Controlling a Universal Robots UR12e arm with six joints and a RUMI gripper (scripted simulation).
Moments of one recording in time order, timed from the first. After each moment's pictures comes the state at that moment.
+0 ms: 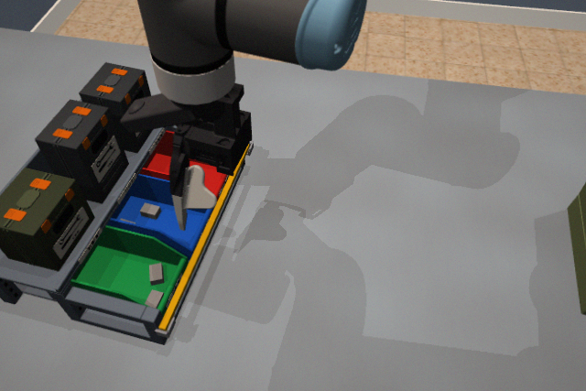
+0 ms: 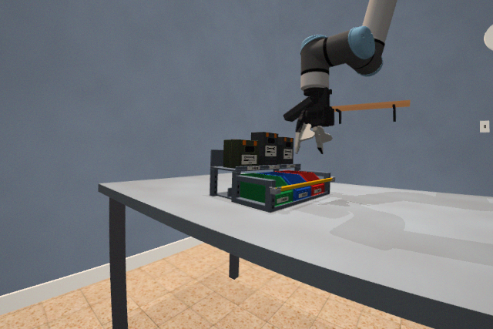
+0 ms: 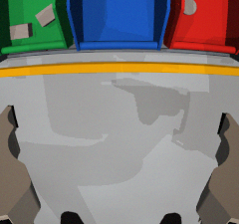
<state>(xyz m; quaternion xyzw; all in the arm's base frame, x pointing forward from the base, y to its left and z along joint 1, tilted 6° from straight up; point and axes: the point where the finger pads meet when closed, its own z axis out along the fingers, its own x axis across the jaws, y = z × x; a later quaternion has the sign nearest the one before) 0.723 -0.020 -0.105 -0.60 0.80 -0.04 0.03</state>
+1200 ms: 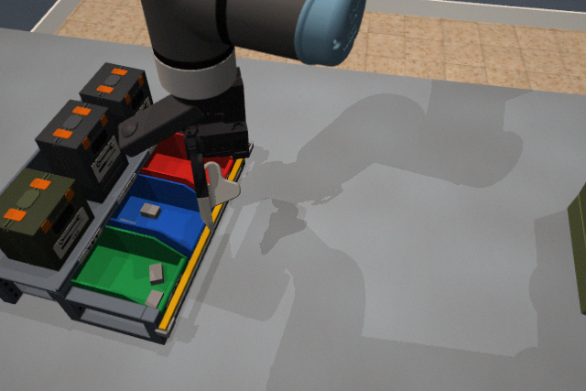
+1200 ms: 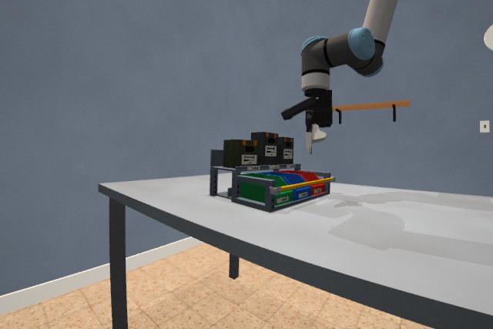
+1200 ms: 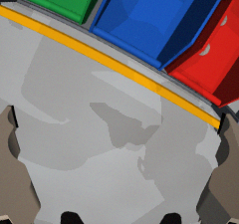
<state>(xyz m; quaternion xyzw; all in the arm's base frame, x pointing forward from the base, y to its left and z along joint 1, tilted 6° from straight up) 0.723 -0.020 -0.105 -0.79 0.62 -0.05 0.02</state>
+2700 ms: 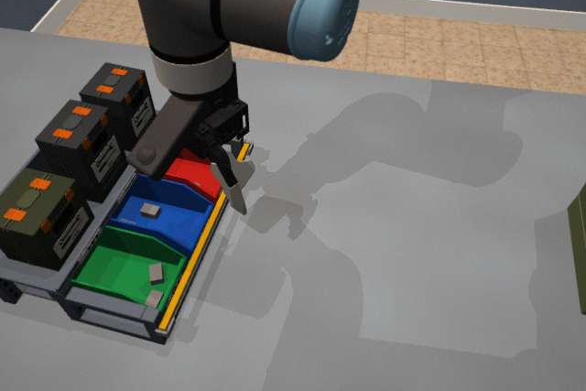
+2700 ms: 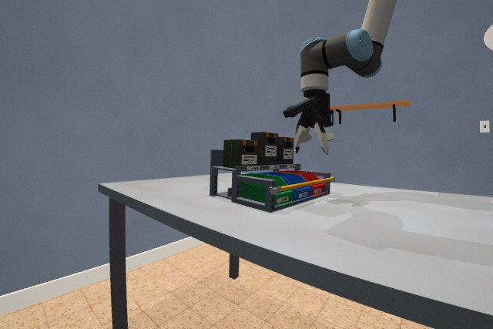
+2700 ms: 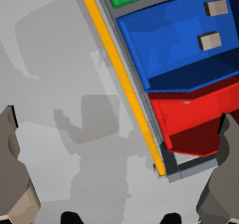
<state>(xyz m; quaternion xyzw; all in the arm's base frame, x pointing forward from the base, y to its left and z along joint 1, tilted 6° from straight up) 0.723 -0.020 -0.105 -0.94 0.33 -0.05 0.00</state>
